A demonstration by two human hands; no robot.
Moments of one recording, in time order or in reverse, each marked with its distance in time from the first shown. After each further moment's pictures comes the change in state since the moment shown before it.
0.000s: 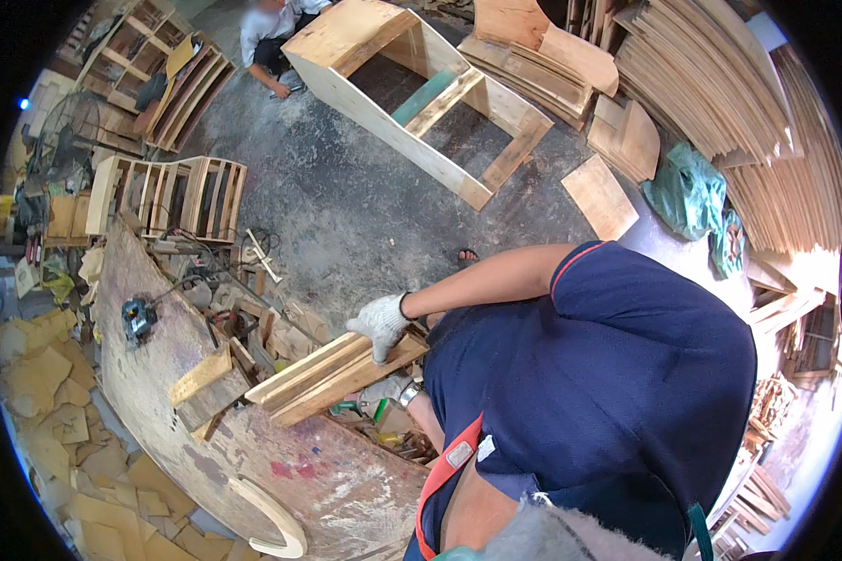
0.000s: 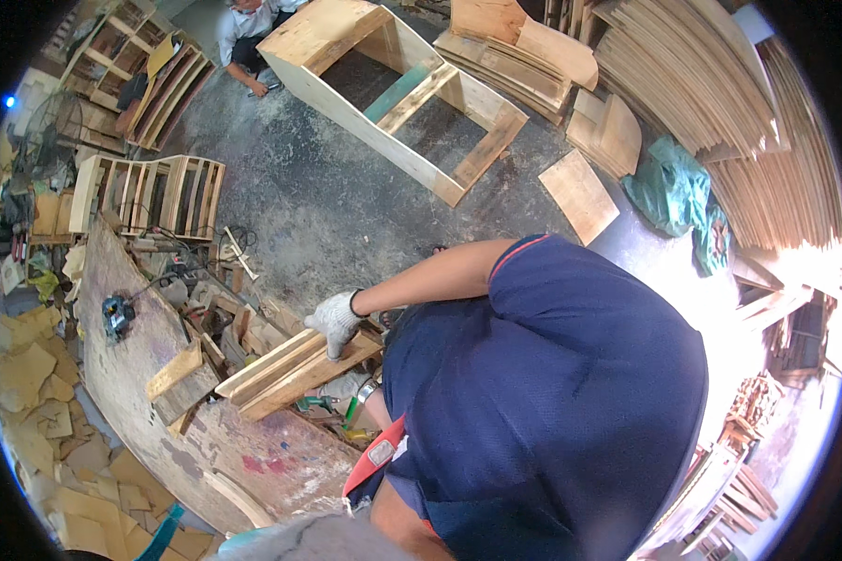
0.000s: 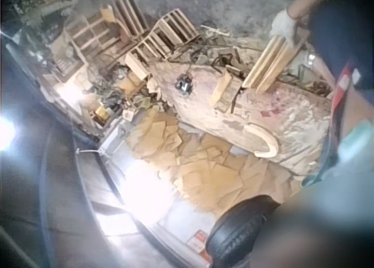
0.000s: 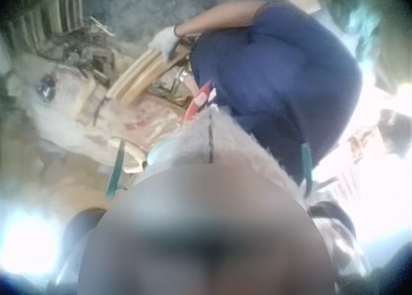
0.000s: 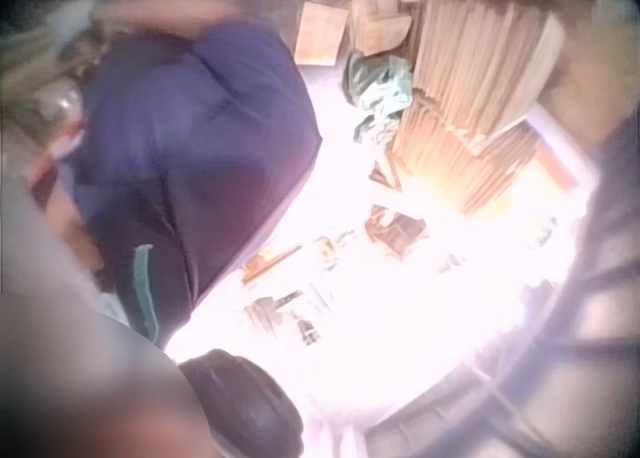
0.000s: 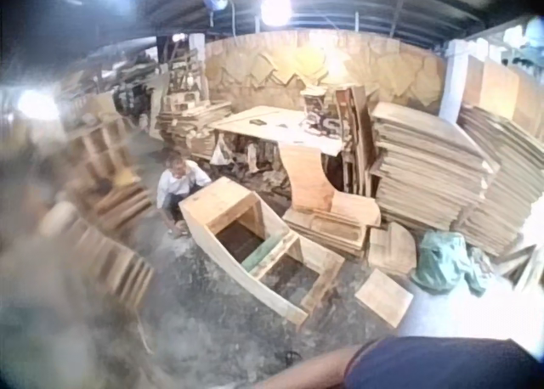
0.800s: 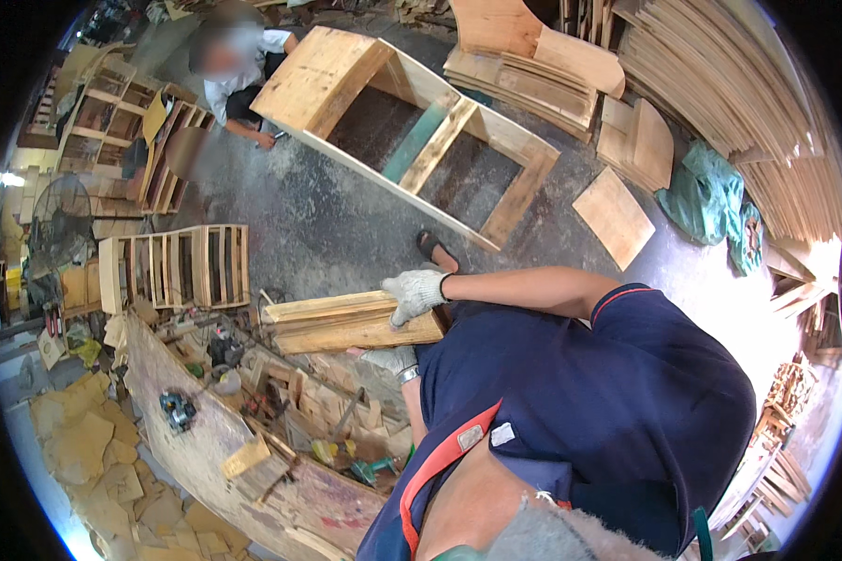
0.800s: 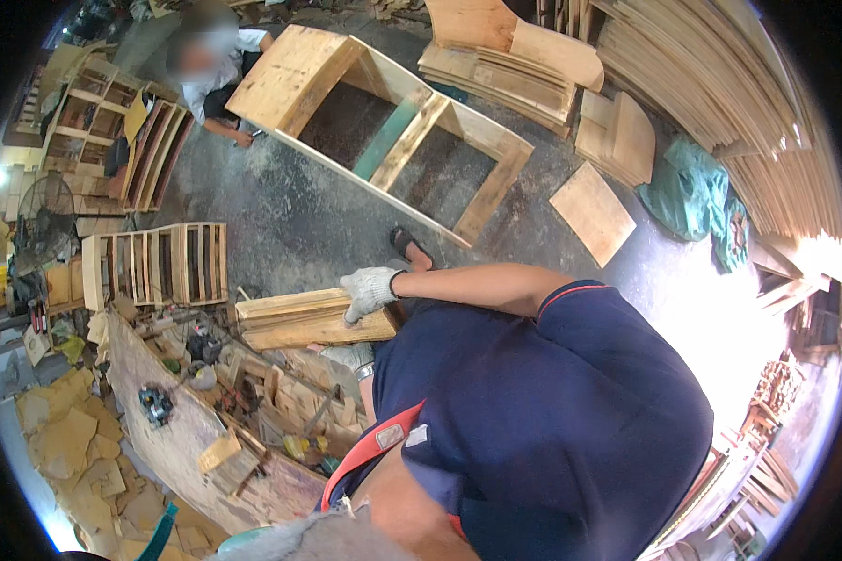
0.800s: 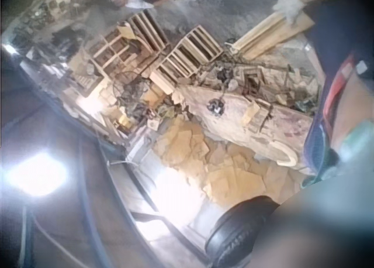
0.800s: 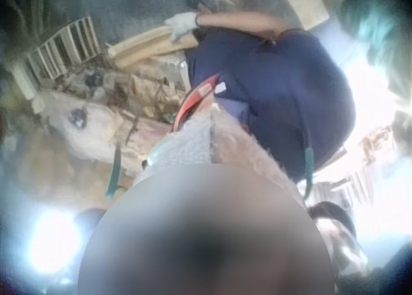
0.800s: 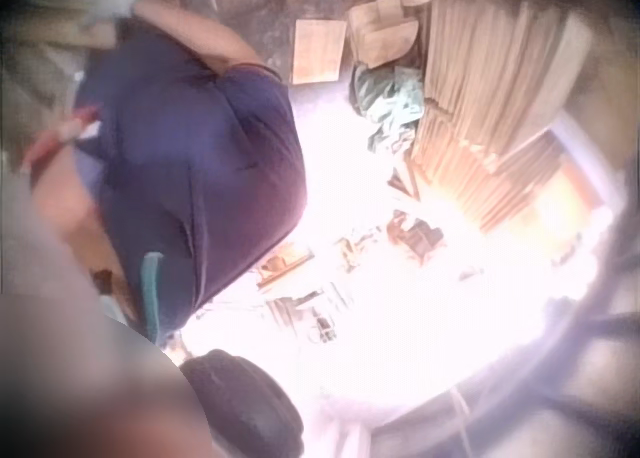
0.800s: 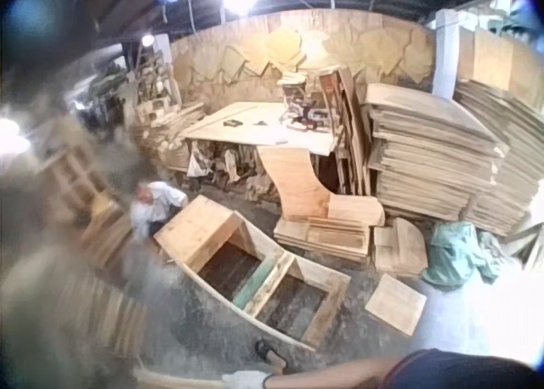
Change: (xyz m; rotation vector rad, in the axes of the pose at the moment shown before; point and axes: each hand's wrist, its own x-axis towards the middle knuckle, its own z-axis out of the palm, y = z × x) left_hand 0.083 -0.152 0.278 0.050 -0.232 -0.109; right_hand -0.087 0.197 -0.211 0.263 0.316 0.315
